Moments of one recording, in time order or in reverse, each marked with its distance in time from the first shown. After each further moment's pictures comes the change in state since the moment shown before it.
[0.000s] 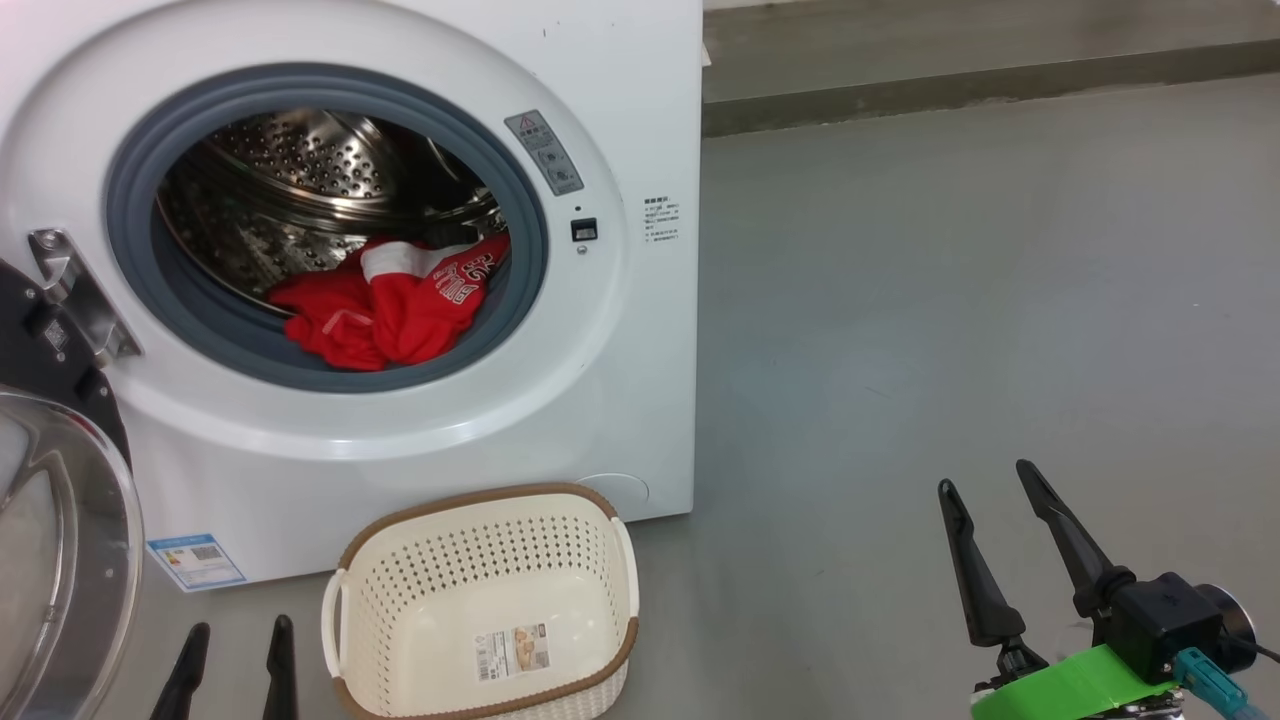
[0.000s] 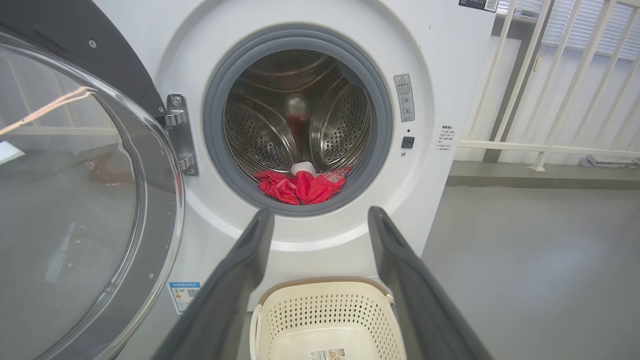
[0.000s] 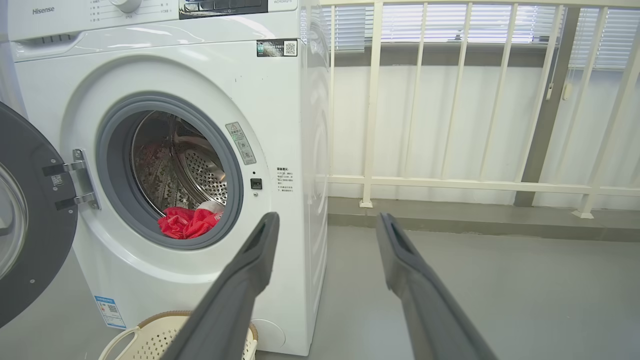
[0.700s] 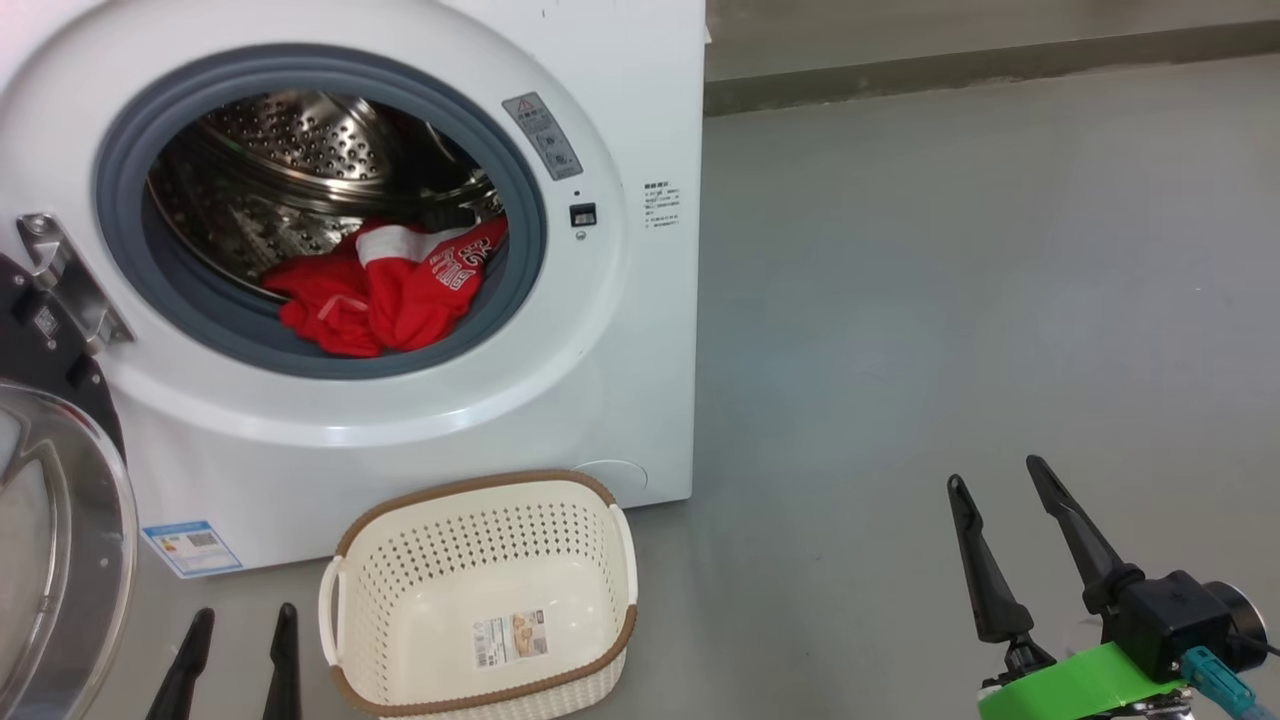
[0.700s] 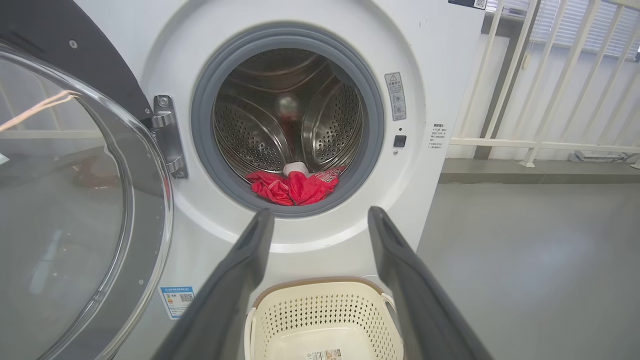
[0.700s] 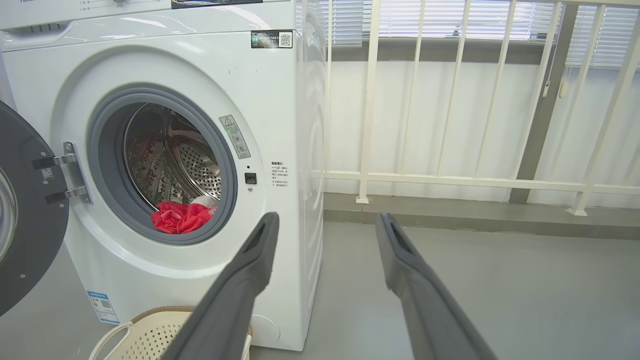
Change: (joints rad) left arm -0.018 0.001 0.005 -0.004 0.009 -0.031 0.000; right arm -0.004 -0.002 -0.014 -0.008 -0.010 0.000 0.000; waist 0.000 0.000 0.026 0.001
